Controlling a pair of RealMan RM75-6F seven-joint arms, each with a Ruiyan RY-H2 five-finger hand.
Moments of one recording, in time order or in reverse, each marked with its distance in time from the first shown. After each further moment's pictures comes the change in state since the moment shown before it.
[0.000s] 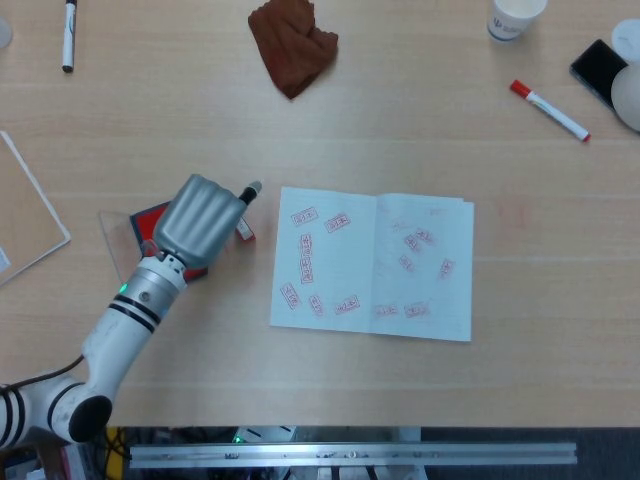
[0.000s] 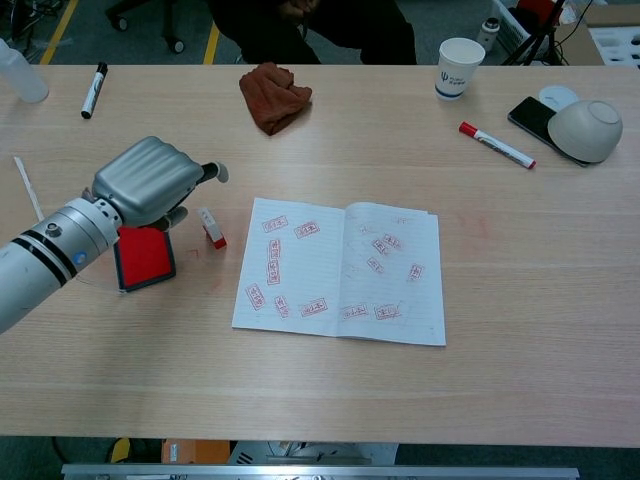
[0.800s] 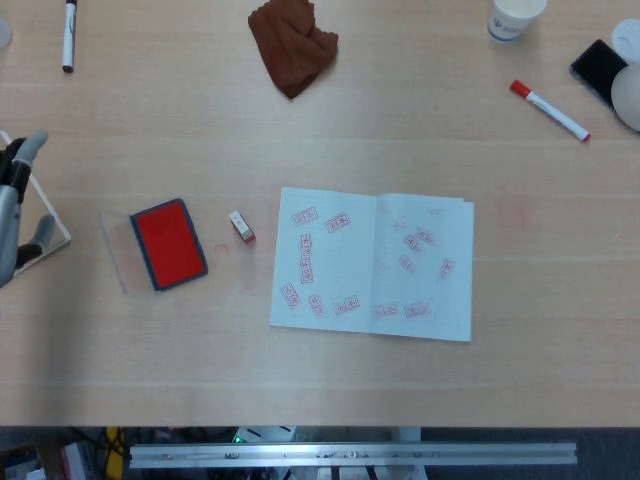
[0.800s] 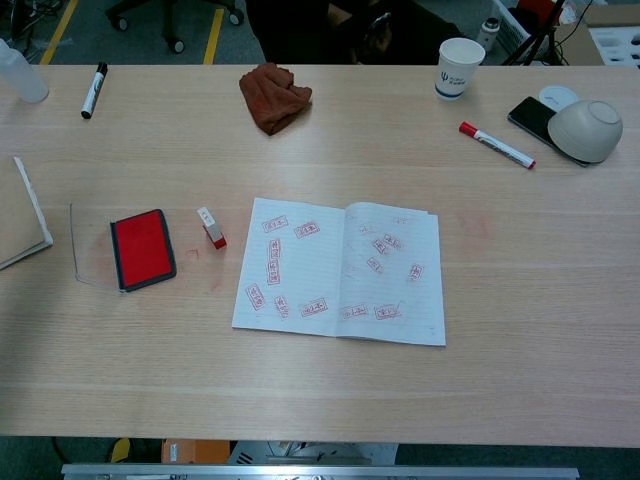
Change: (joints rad) left arm 0.347 0.321 -0.002 -0.114 0.081 0.376 -0.527; right arm 0.039 -0.014 0.007 0.017 0.003 -0.051 0.015
